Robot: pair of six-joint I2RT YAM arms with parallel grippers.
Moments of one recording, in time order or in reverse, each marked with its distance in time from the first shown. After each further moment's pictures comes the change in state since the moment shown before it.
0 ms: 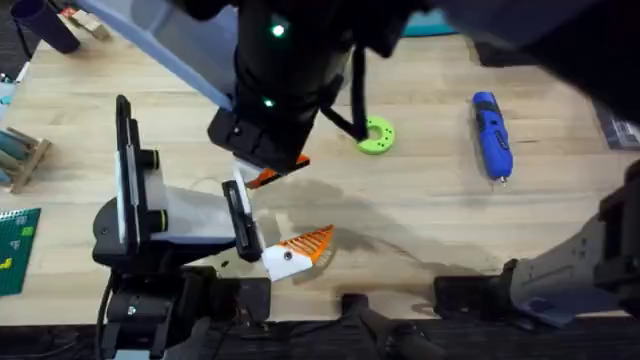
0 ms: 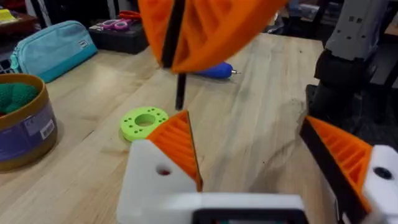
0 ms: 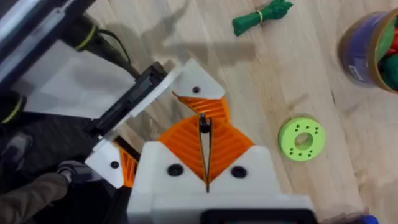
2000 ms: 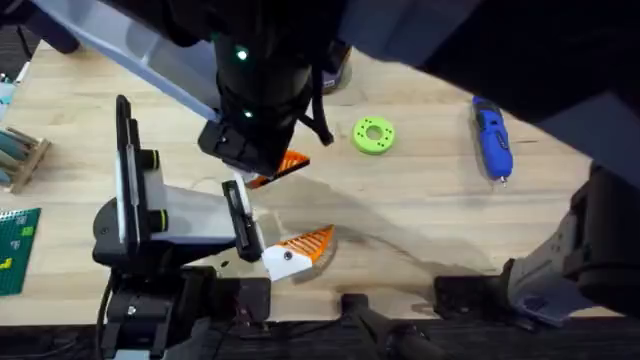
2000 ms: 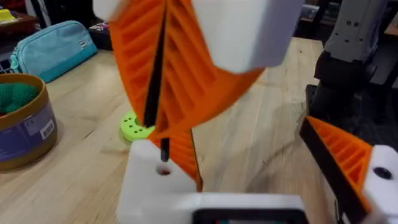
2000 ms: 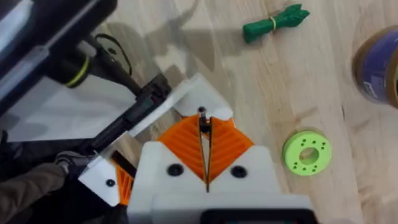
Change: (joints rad) left arm 0.000 0.000 0.000 0.000 0.000 0.000; right arm 0.000 0.069 0.001 0.035 -0.030 -0.045
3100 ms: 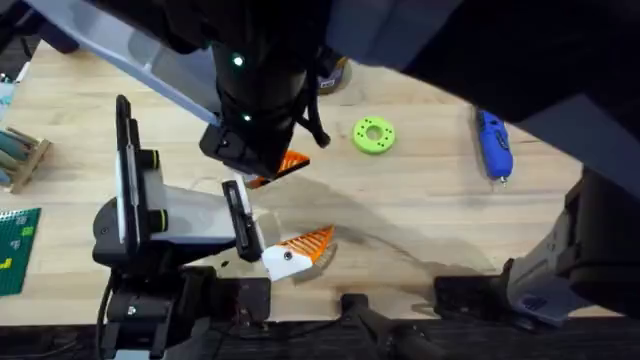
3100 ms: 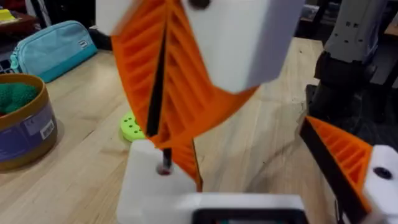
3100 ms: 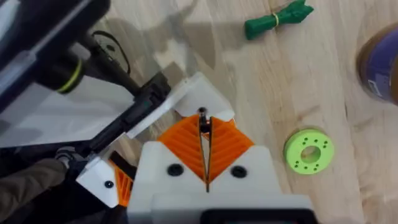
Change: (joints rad) left arm 0.000 0.000 0.000 0.000 0.000 0.000; right arm 0.000 0.015 0.000 -0.008 0.000 0.000
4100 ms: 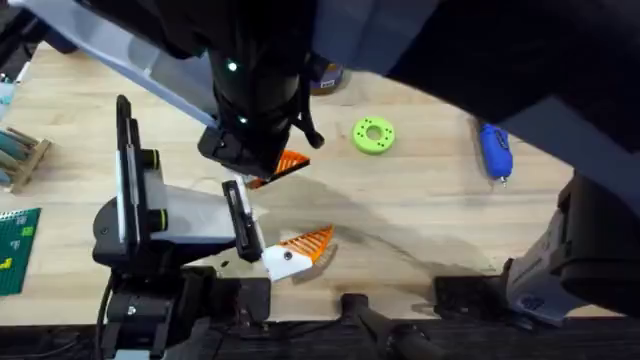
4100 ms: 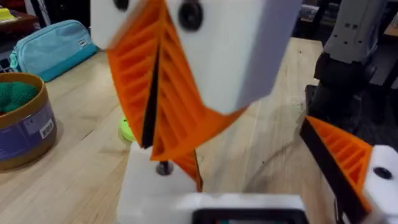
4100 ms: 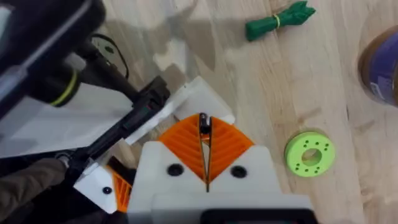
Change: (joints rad) left arm 0.000 0.000 0.000 0.000 0.000 -0.004; right arm 0.000 0.017 0.000 0.009 0.000 0.000
